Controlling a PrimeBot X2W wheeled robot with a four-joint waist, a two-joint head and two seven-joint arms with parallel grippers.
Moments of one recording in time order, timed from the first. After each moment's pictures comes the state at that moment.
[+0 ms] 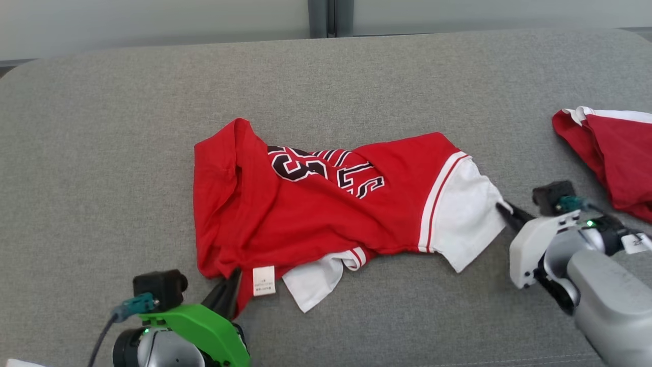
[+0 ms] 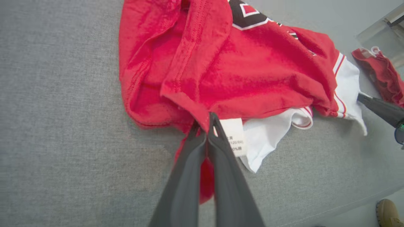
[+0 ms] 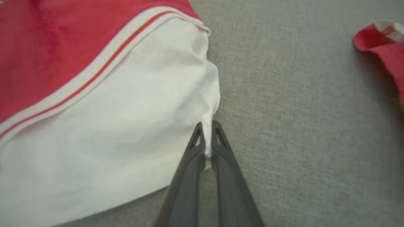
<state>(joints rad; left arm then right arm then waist) 0.04 0.08 -0.21 -0.01 -0.46 -0.02 0.33 -0.55 -0.37 0.58 0.81 0.48 0.13 -0.05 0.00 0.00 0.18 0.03</state>
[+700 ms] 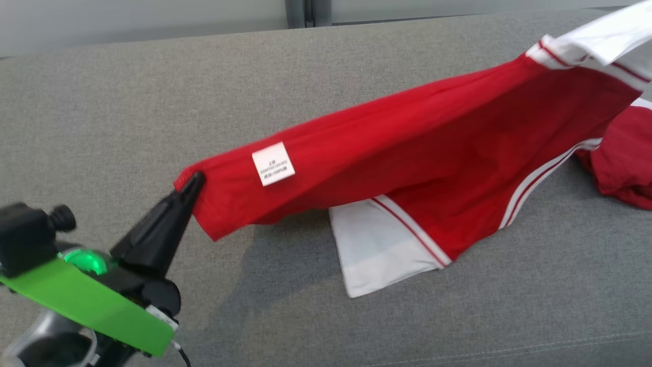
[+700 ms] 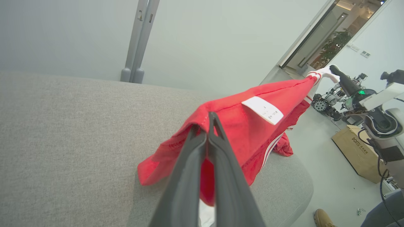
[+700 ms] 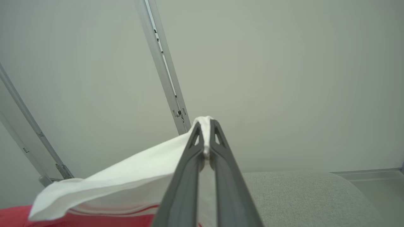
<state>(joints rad) -0.04 0.20 -0.05 -0.62 -0.82 -0.06 0.57 -0.52 -0.66 0.00 0.01 0.92 0.13 0.09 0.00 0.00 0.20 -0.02</state>
